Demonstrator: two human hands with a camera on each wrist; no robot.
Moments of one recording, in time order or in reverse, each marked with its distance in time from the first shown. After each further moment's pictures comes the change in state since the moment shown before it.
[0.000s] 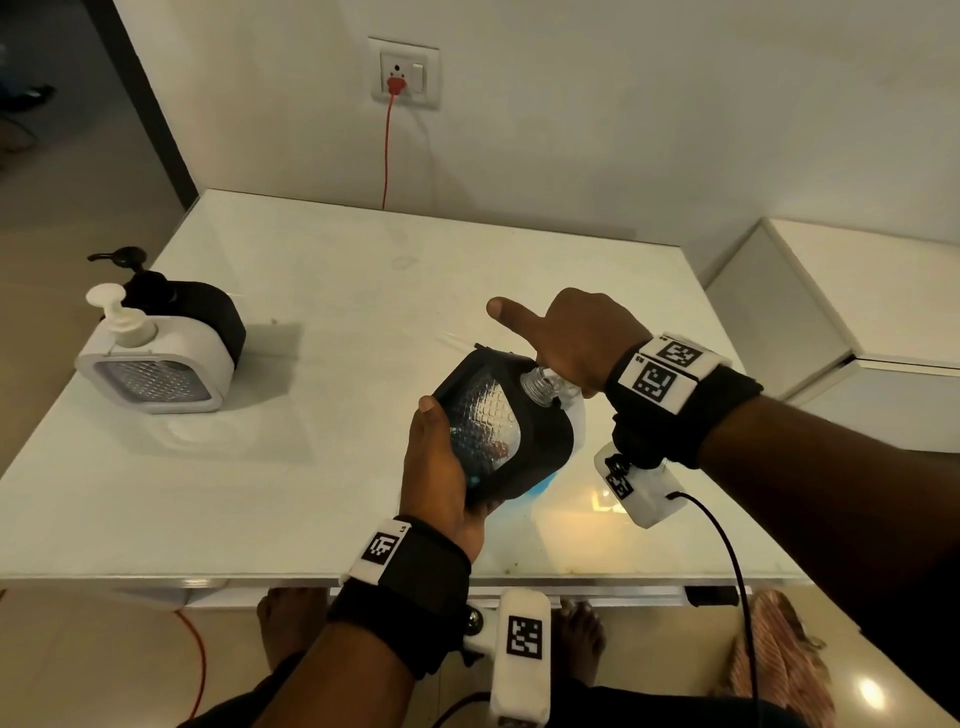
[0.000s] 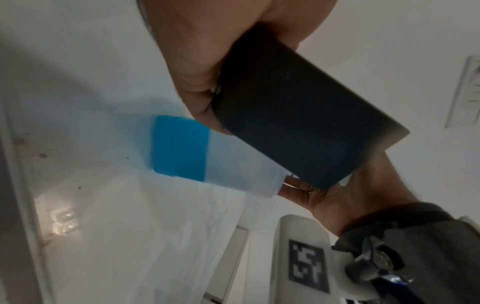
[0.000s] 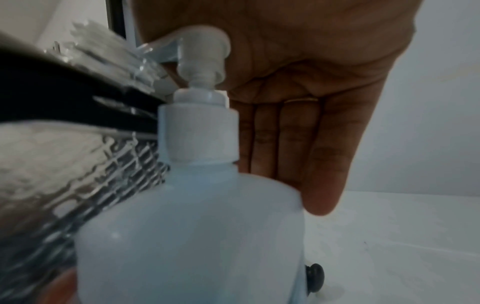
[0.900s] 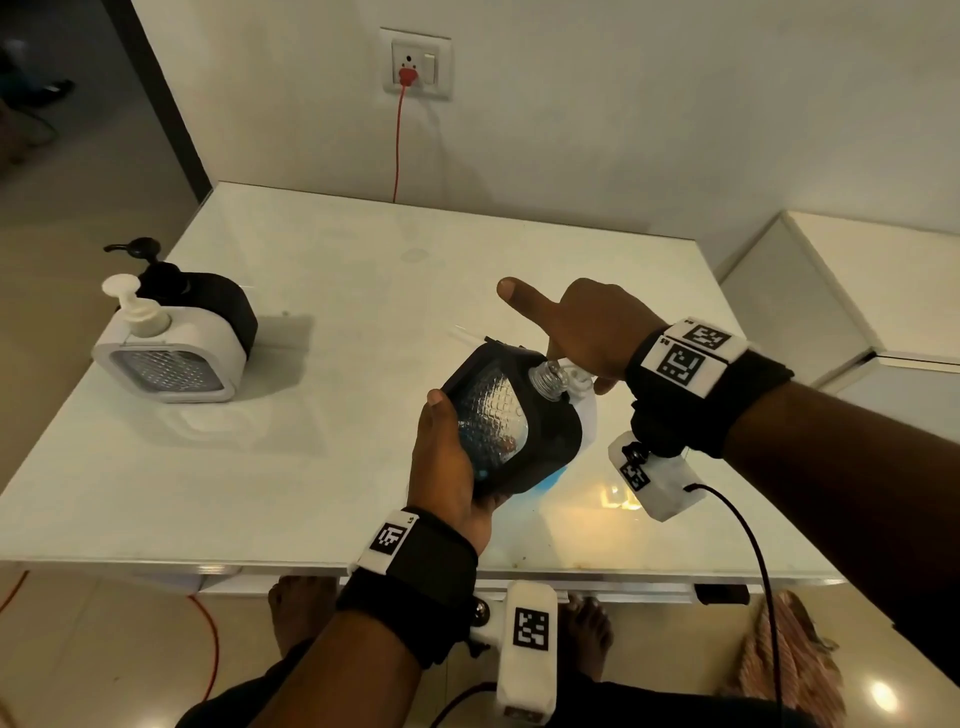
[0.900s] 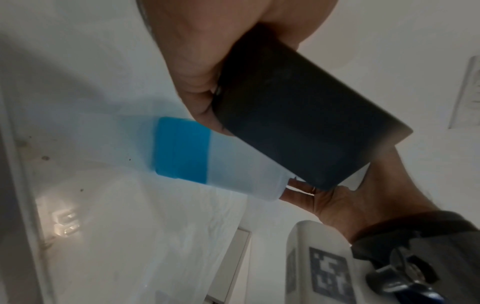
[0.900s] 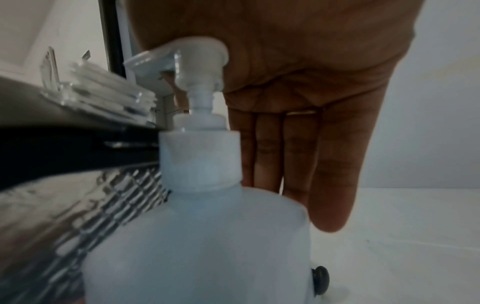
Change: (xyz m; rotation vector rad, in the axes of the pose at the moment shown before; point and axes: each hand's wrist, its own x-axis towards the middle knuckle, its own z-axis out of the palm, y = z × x) left_hand 0.003 0.000 -0.002 -0.010 -0.001 -0.004; right_hand 0.001 0.001 -0.005 0.092 -0.068 0.008
